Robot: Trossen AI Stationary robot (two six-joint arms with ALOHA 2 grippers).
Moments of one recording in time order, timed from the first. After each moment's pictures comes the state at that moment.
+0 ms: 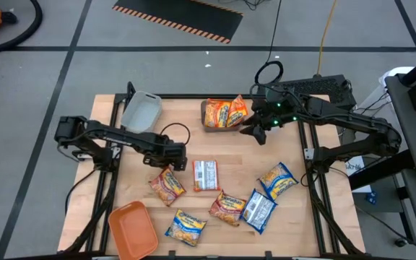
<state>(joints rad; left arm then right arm) 0.02 1.54 0.88 -0.74 0.08 -1.34 -0.31 1.17 1.16 -0.63 -0.26 0.31</state>
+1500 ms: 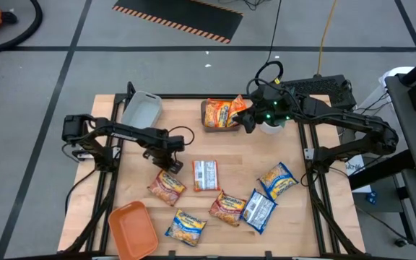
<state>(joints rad) 0.13 1.61 0.79 -0.68 0.32 -0.90 -0.32 1.21 1.16 -0.49 -0.10 0.57</state>
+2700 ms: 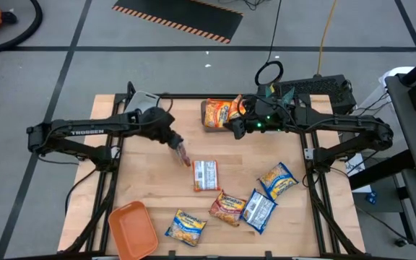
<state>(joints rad) 0.29 1.17 0.80 -0.35 0.16 -0.76 -0.15 1.28 1.16 -0.37 0.07 0.79</state>
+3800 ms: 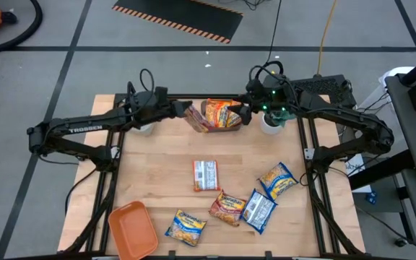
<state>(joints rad) 0.33 1.18 0.92 0.07 -0.17 -0.87 -0.41 1.27 1.21 -0.37 -0.13 0.30</state>
